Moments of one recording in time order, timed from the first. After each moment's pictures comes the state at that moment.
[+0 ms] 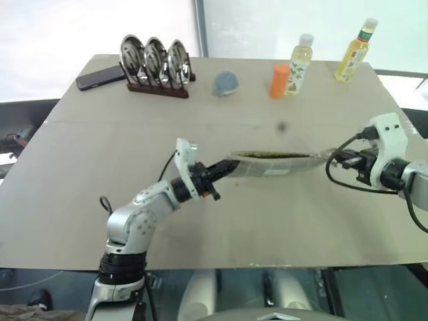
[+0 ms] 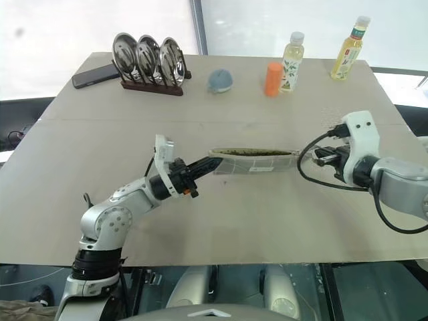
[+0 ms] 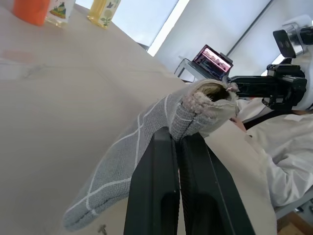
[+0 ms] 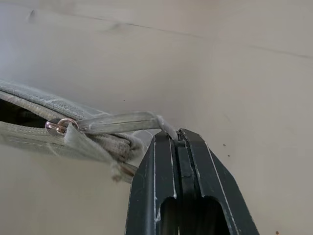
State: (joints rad) left arm -0.26 0.34 0.06 -0.26 -0.78 0.74 -0.69; right arm -0.27 -1.08 -0.17 -0.50 1.38 1.02 -0.17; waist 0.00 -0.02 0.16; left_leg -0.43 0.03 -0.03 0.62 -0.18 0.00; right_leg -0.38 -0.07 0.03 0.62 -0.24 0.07
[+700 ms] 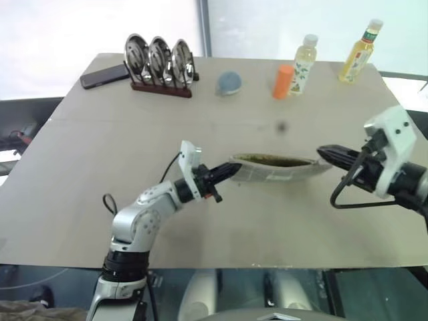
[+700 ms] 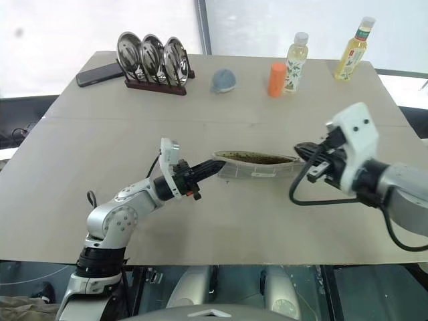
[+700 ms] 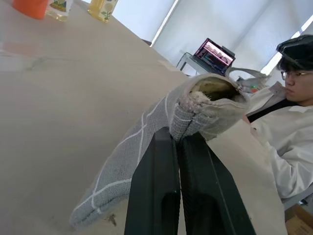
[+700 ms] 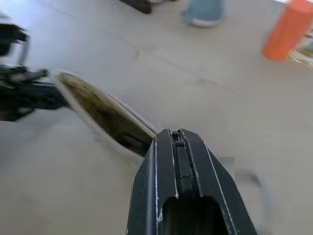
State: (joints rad) left arm -0.28 0.34 0.02 -0.20 -0.71 0.68 -0.74; right arm -0.32 -1.01 -0.21 -0.74 1.45 0.98 -0.09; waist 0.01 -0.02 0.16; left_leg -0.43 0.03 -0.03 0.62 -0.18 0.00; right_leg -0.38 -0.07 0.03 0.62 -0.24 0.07
